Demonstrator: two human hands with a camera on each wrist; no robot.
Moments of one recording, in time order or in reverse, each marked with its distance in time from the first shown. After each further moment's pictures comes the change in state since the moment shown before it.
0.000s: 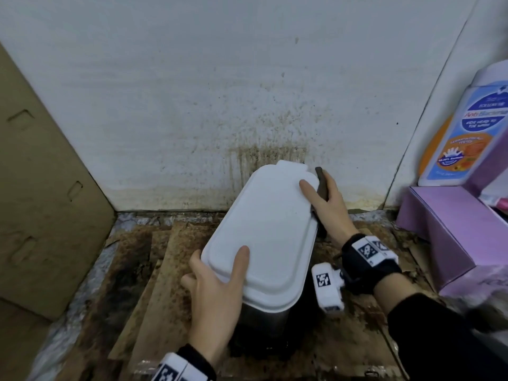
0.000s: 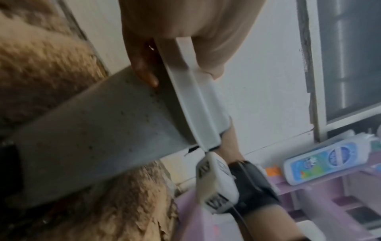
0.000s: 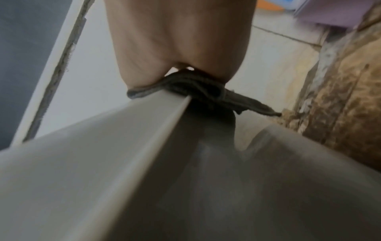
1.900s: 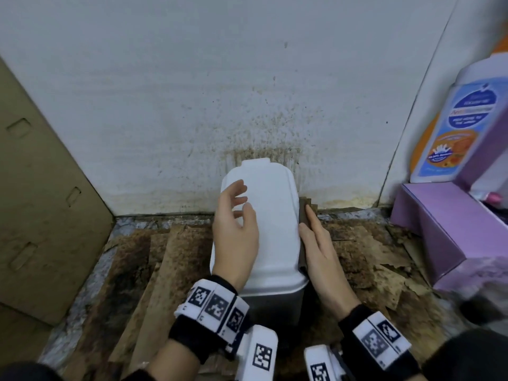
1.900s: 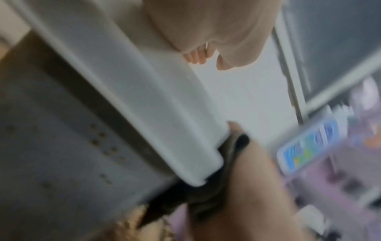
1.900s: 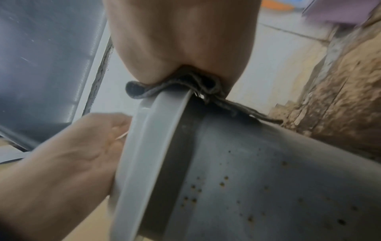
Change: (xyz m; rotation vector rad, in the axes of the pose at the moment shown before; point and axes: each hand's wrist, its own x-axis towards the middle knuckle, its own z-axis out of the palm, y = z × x) left_hand 0.029 0.062 0.041 -0.147 -0.022 0.535; right_hand -0.123 -0.004 0.015 0.014 -0.037 0.019
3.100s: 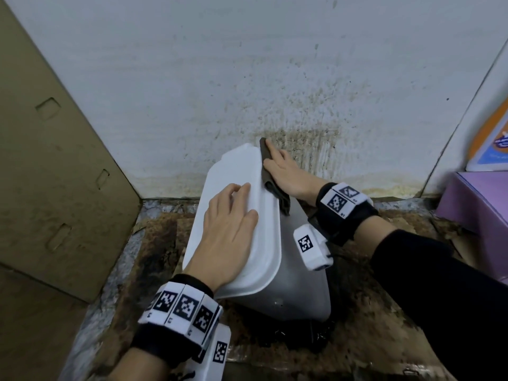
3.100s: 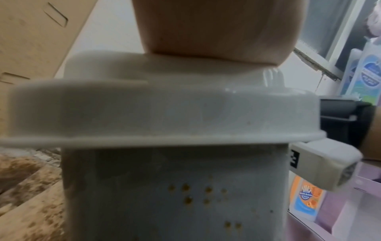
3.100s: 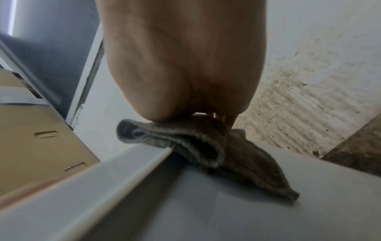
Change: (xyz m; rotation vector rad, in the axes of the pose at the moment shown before) left_hand 0.028 -0.041 -0.088 0.724 -0.437 0.123; right_hand 0.162 -0.051 0.104 -0.756 -0.527 -0.191
